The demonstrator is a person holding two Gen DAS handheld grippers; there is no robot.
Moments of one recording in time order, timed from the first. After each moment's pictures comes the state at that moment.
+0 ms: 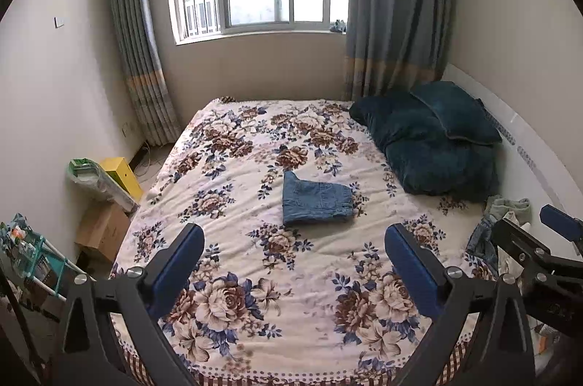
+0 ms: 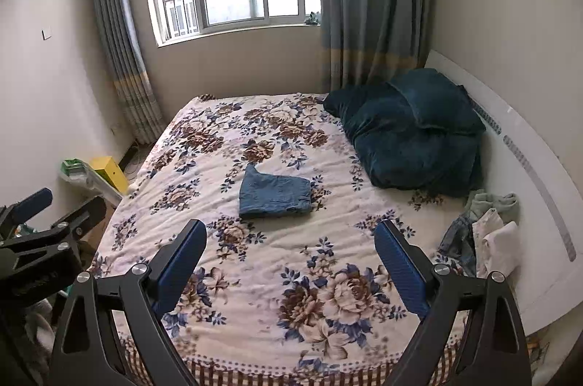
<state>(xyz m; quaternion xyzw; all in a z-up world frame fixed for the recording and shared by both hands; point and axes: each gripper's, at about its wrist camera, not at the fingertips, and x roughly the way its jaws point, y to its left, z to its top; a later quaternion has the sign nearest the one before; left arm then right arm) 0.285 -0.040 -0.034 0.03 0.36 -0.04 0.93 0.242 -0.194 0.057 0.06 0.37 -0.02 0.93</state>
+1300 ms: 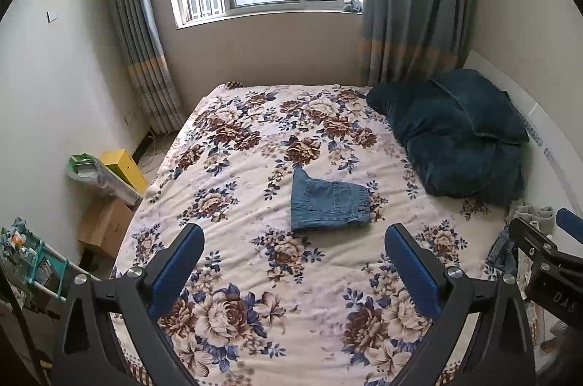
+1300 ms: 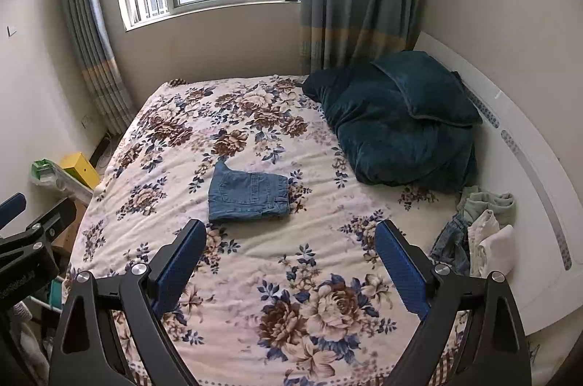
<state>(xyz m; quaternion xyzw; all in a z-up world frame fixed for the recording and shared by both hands) 0.391 -0.059 -0.064 0.04 0.39 -0.02 0.92 0.384 -0.221 0.002 0.05 0.41 -0.07 0.91</state>
